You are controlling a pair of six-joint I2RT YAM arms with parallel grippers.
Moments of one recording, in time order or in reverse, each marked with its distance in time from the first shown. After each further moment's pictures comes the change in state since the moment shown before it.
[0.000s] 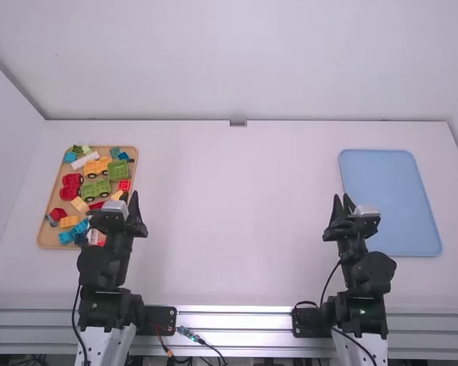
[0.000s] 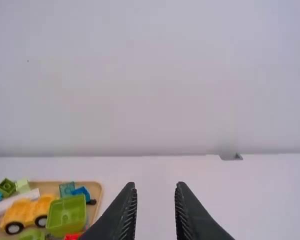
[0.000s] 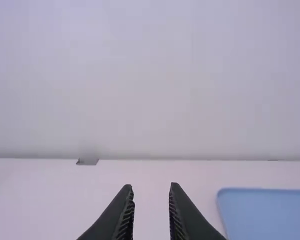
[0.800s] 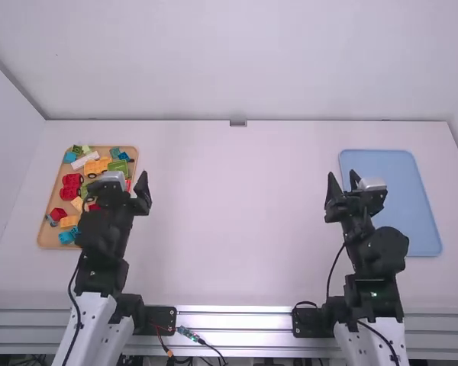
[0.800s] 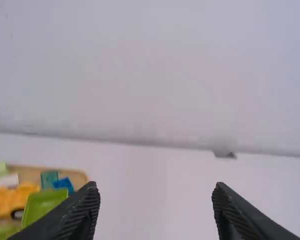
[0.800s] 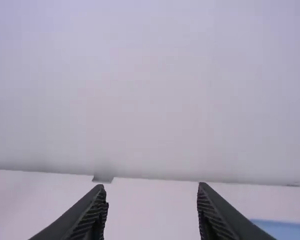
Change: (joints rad) left arm 0.000 0.396 0.174 0.082 -0.005 -0.114; right arm 0.063 0.280 0.277 -0.014 -0.001 -0.002
